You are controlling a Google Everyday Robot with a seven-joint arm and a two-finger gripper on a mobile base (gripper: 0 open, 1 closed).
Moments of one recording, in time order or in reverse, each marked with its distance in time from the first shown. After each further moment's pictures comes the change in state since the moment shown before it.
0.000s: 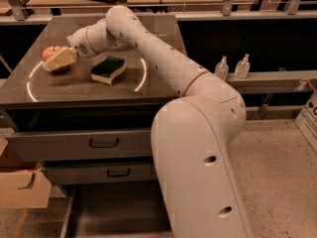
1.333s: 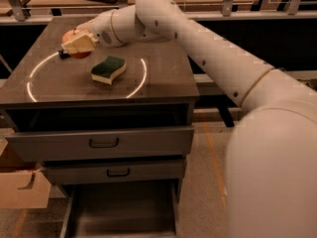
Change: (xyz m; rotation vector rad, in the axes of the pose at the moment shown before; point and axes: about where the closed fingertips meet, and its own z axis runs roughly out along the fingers) arm -0.035 0.035 -0.117 0.107 -0.044 -0.064
